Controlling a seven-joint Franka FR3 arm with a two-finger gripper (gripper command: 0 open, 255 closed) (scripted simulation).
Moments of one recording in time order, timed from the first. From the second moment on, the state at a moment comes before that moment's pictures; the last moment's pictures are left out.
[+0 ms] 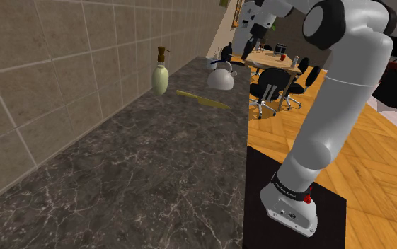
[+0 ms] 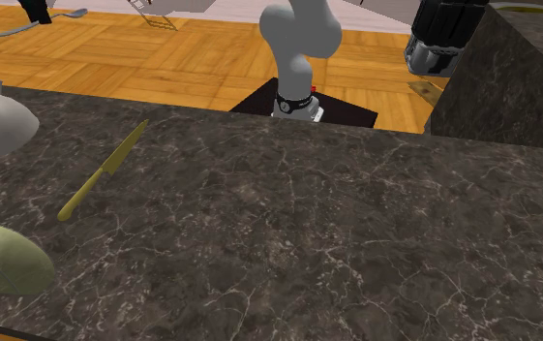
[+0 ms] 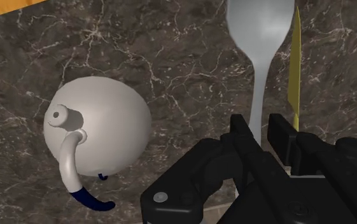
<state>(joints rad) -0.09 0.11 -0.72 -1.57 0.33 1.67 -1.02</state>
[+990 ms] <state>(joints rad) -0.20 0.31 -0.74 -1.49 0.47 1.69 -1.18</state>
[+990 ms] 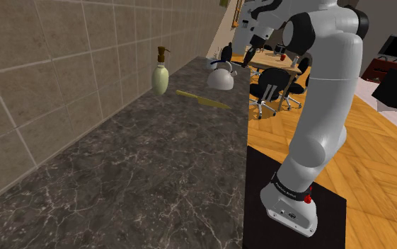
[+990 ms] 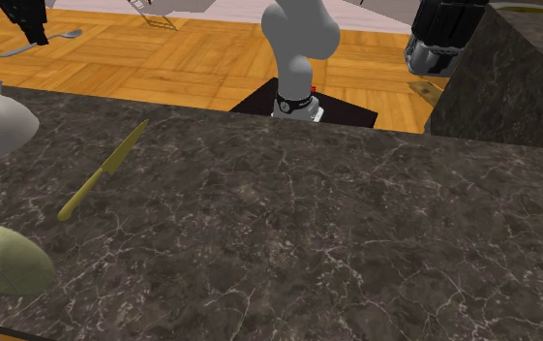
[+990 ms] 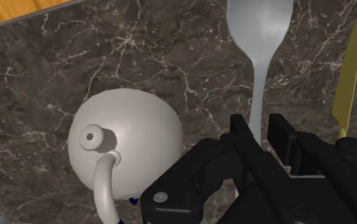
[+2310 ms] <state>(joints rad) -0.19 0.35 -0.72 -1.71 0.52 1.93 -1.26</state>
